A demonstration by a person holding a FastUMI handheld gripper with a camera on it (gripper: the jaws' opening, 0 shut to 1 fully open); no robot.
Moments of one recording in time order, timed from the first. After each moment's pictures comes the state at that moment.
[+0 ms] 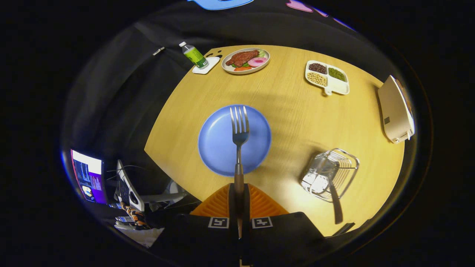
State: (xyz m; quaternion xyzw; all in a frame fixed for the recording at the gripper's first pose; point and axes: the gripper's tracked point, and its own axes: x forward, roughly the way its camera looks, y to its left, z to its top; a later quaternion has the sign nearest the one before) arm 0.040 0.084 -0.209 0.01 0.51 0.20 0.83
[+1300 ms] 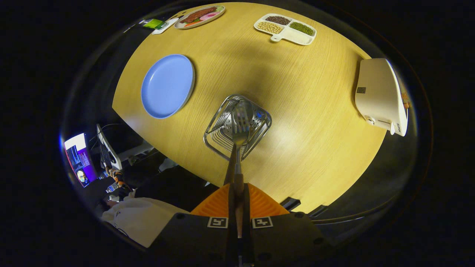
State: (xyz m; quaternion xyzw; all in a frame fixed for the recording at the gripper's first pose) arm 0.034 -0.080 -0.225 -0.09 0.72 0.14 0.68
